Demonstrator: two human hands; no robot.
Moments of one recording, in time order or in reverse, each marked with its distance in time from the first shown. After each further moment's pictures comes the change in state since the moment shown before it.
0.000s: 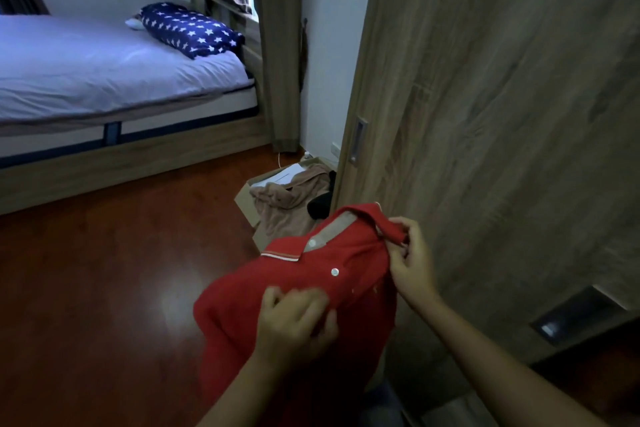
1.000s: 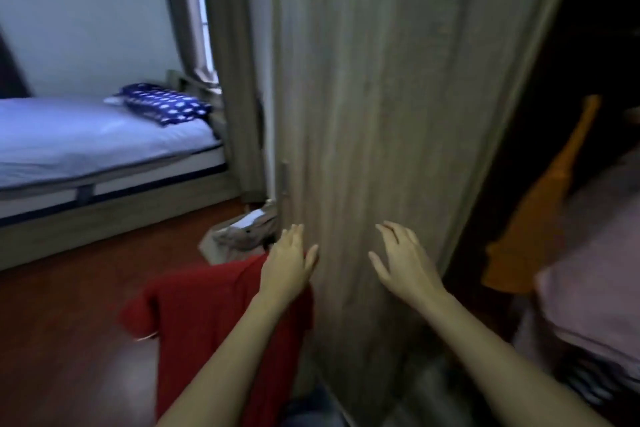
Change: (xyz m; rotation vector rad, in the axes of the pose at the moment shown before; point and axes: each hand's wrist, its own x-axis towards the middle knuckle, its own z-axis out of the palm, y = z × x) left_hand 0.107 0.183 0.014 -0.057 -0.443 -0.420; right_hand -0.082 -0.079 -0.236 -0.948 -0.115 -0.165
